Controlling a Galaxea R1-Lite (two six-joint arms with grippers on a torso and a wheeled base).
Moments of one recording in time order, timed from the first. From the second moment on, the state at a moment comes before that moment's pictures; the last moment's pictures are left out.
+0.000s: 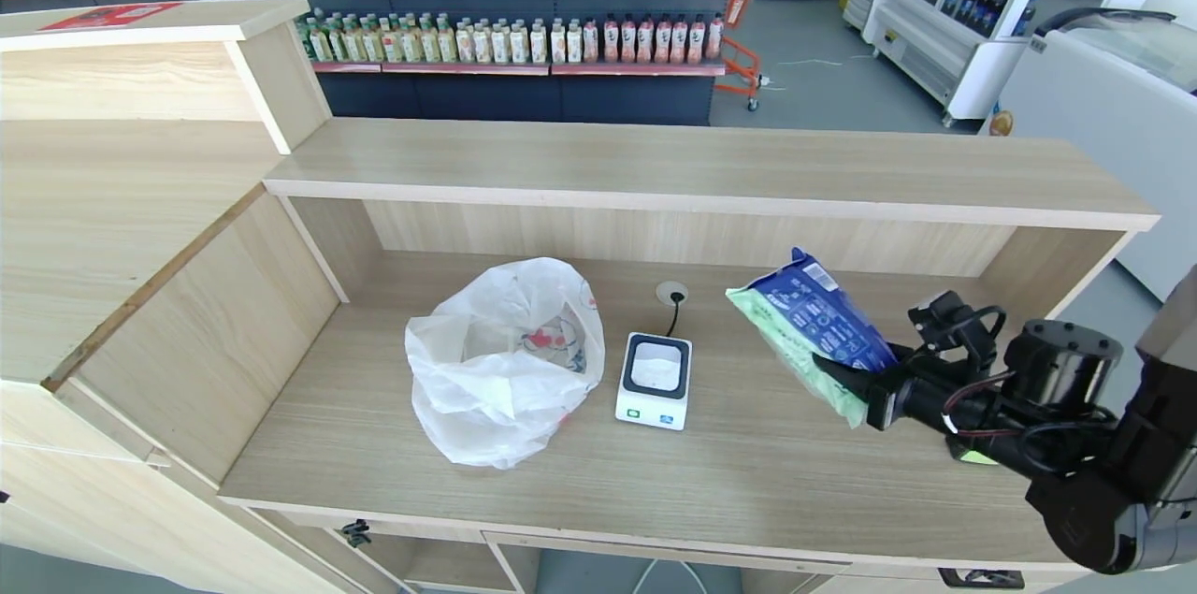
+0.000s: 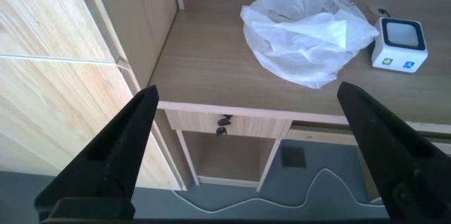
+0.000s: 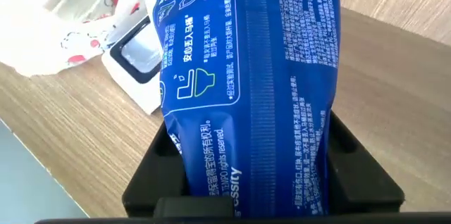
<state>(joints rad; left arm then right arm) 0.00 0.00 0.00 0.00 0.00 0.00 0.06 2.09 -0.40 -1.57 0.51 -0.21</state>
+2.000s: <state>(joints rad) 0.00 0.00 0.00 0.00 0.00 0.00 0.85 1.38 -0.33 -1.38 0.17 -1.06</state>
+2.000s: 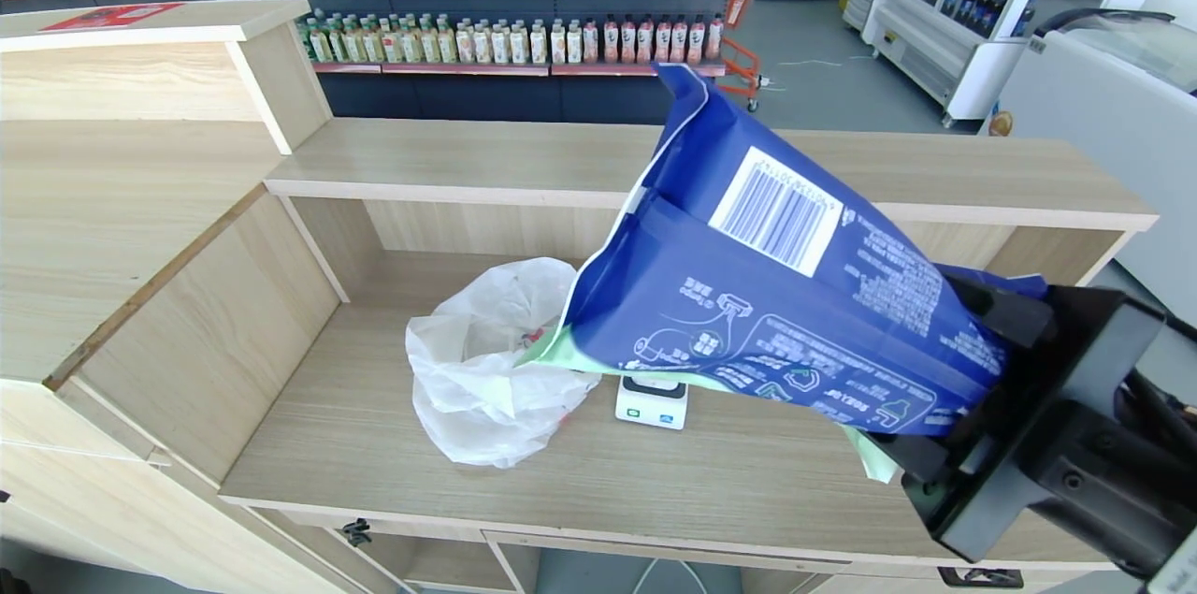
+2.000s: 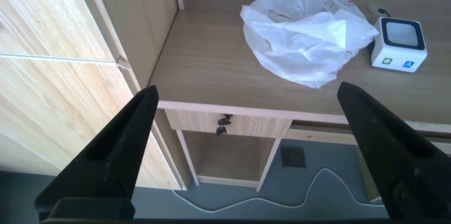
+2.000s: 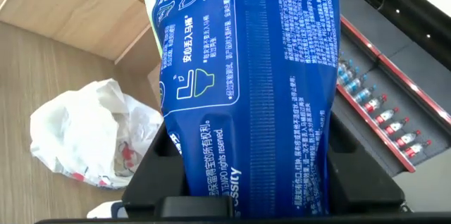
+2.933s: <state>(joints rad) 0.00 0.00 0.00 0.00 0.00 0.00 0.86 1.33 -0.35 -1.36 0.08 -0.87</state>
